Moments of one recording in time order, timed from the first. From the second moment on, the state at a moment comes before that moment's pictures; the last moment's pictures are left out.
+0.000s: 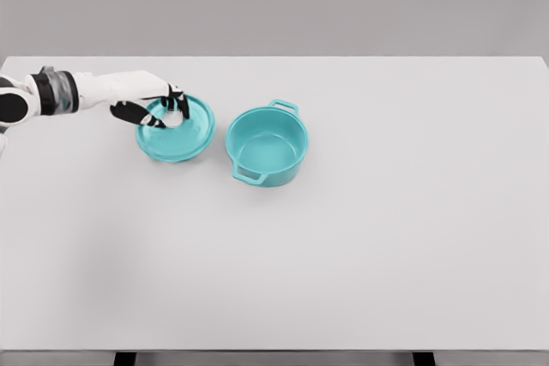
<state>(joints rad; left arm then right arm) -0.96 0.63 -0.93 -0.95 -0.16 -0.61 -0.55 0.01 0.00 0.12 0.11 0.06 -0.28 0.38</state>
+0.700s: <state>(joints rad) -1.01 0.62 -0.97 -1.00 -0.10 -0.61 -0.55 0.01 0.00 0.12 0.11 0.06 -0.28 0.38</state>
